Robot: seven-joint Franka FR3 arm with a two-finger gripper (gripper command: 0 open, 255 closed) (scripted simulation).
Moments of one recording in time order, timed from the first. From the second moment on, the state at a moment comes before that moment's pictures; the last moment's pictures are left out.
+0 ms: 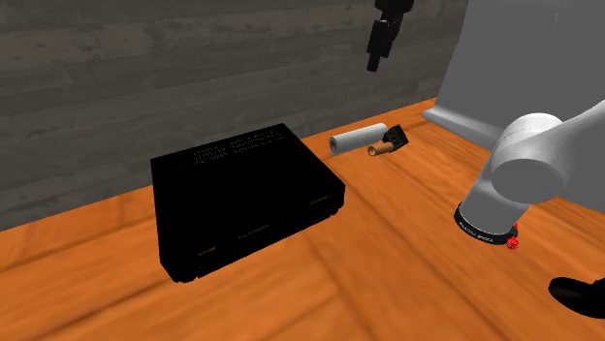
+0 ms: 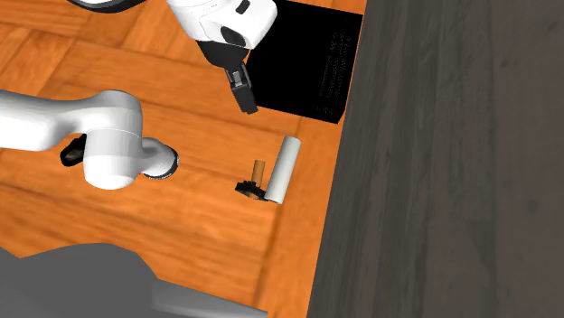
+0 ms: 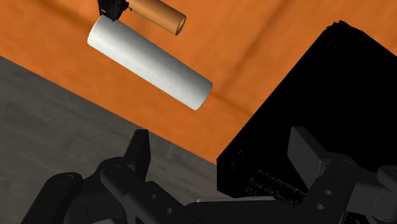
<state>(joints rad) -0.01 -0.74 0.06 -2.32 -0.03 1.69 -0.13</state>
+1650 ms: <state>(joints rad) 0.12 -0.34 -0.32 -2.67 -0.18 2.43 -0.98</state>
